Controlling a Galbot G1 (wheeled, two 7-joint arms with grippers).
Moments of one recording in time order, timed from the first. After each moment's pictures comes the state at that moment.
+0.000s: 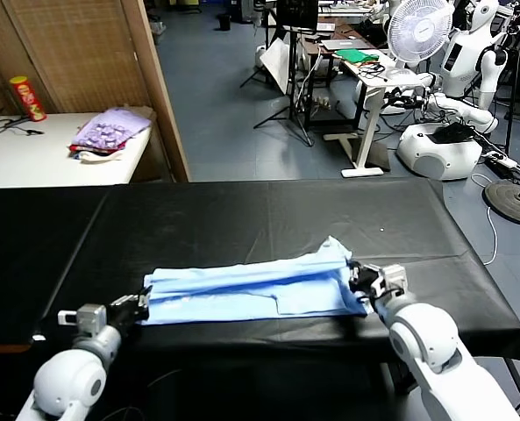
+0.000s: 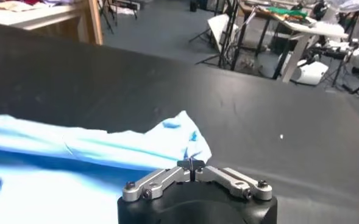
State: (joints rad) left arm 1.44 -1.07 -0.59 -2.02 -0.54 0.55 -0.12; right arm -1.20 1.04 0.38 2.04 0.45 -0.74 0.10
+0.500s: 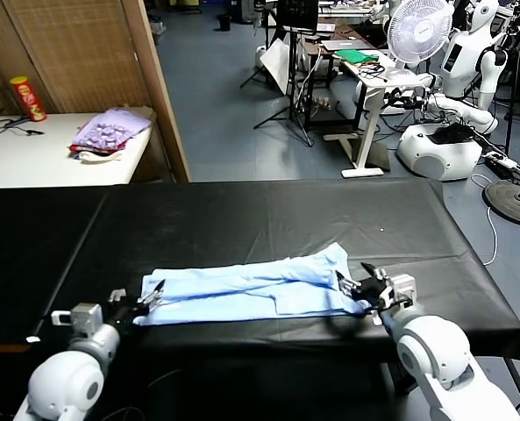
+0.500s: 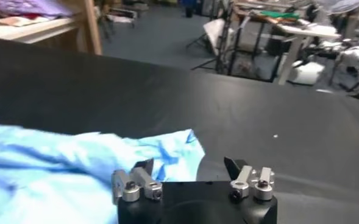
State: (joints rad) left arm 1.41 -1.09 -0.61 -2.06 -0.63 0.53 -0.14; right arm -1.11 1.11 0.36 1.95 0.43 -0.70 0.14
